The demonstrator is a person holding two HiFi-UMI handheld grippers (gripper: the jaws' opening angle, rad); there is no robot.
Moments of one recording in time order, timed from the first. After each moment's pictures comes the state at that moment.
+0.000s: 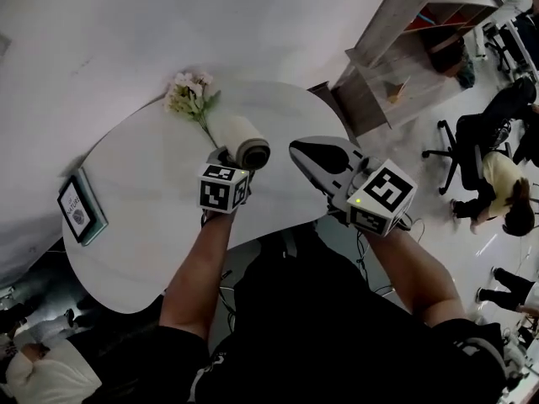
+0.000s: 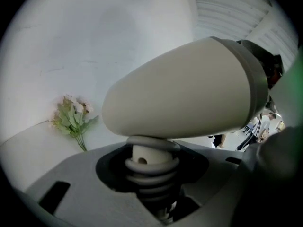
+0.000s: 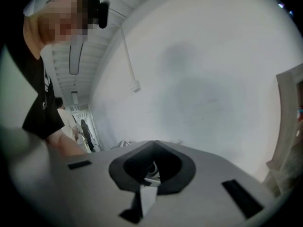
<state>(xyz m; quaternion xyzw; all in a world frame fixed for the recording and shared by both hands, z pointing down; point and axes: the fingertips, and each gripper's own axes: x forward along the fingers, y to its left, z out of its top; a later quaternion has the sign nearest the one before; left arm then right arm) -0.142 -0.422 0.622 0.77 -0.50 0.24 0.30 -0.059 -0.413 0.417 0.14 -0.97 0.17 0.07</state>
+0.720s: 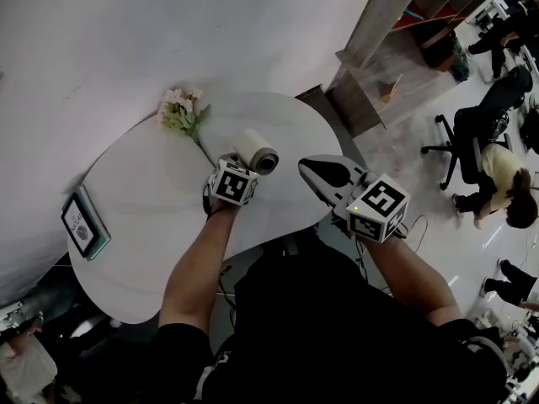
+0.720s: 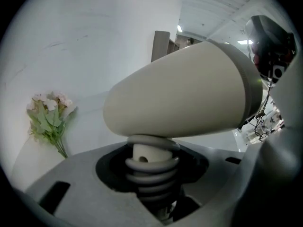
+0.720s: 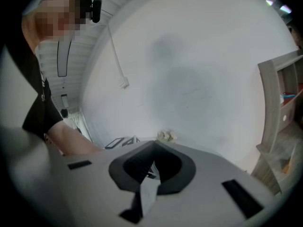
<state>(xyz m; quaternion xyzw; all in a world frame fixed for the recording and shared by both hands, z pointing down) -0.115 -0.429 0.694 0.76 -0.42 0.38 0.31 -0.010 -0.417 0.466 0.18 -0.95 0.21 0.10</state>
